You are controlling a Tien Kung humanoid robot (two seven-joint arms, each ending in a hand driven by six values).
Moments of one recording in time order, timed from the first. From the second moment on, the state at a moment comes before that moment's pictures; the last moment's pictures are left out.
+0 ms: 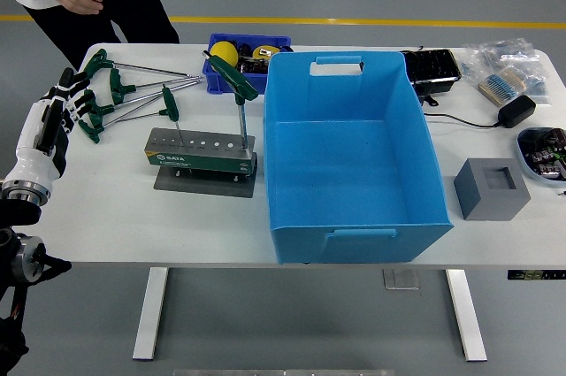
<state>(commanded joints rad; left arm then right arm) -0.11 0.09 -1.62 -1.38 1.31 0.03 -0.01 0.14 -0.15 0.12 0.22 0.01 -0.24 0.04</state>
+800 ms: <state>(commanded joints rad) -0.11 0.11 -1.58 -1.43 1.59 0.05 -0.10 0.14 -0.15 0.13 0.22 0.00 -0.24 0.04</state>
